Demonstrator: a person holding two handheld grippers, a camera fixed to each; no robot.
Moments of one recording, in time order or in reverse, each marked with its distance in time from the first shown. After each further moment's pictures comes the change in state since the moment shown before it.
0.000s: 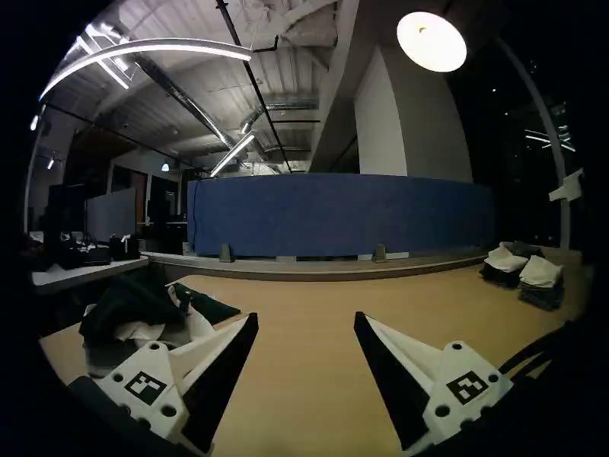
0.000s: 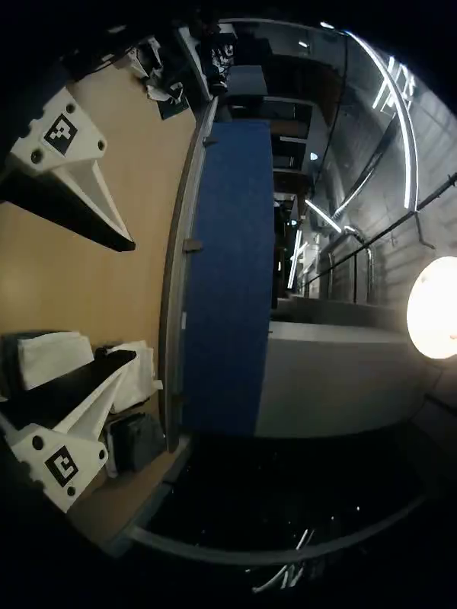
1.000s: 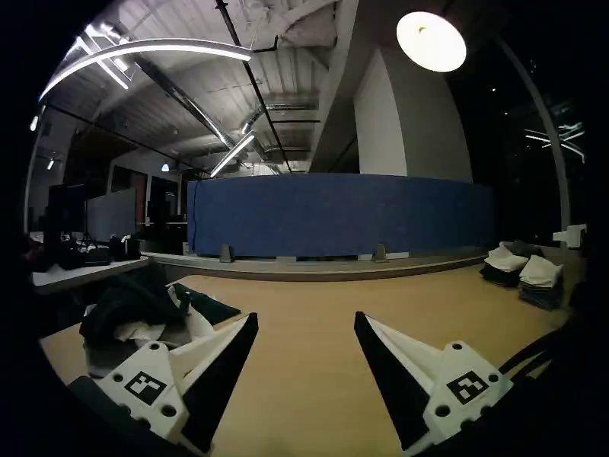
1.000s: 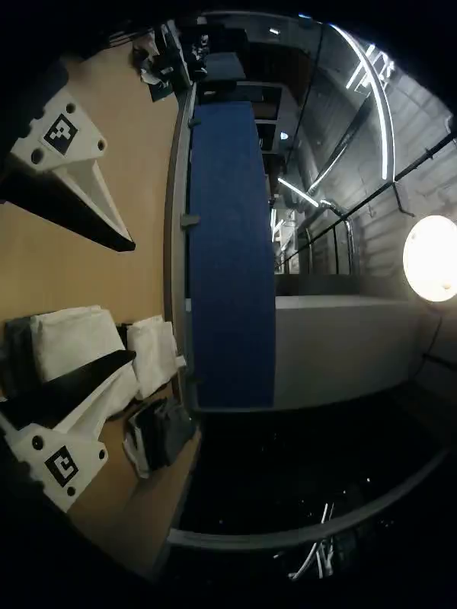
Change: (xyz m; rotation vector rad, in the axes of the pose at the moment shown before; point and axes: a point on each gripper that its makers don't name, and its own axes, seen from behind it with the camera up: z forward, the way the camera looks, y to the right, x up) left arm 0.000 -0.001 0.000 0.000 0.000 0.001; right arm -0.085 0.050 0.013 -0.073 0.086 0.122
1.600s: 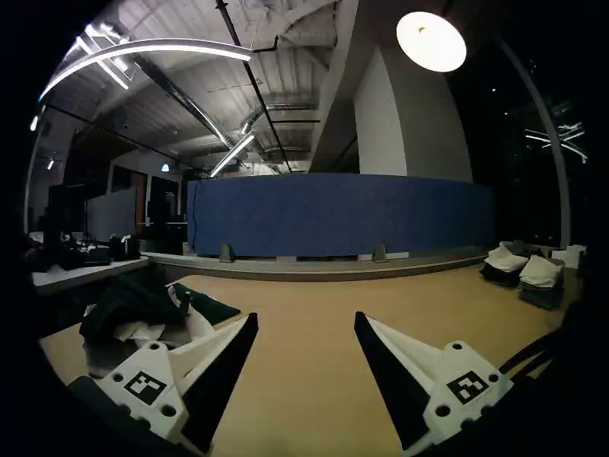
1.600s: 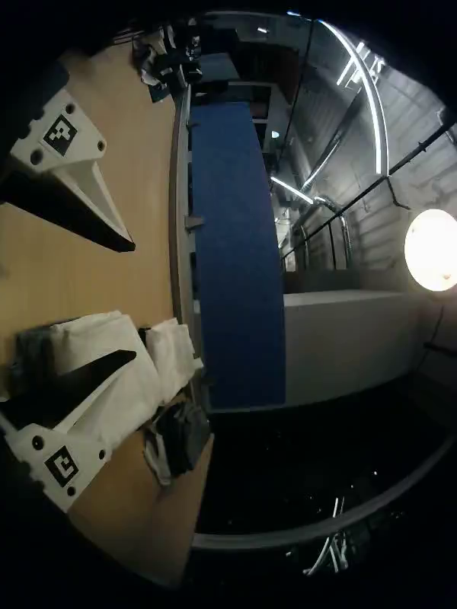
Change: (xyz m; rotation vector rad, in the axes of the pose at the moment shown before) left arm -0.001 0.000 0.000 0.000 0.000 0.000; right arm -0.037 0.000 0.000 0.003 0.014 0.040
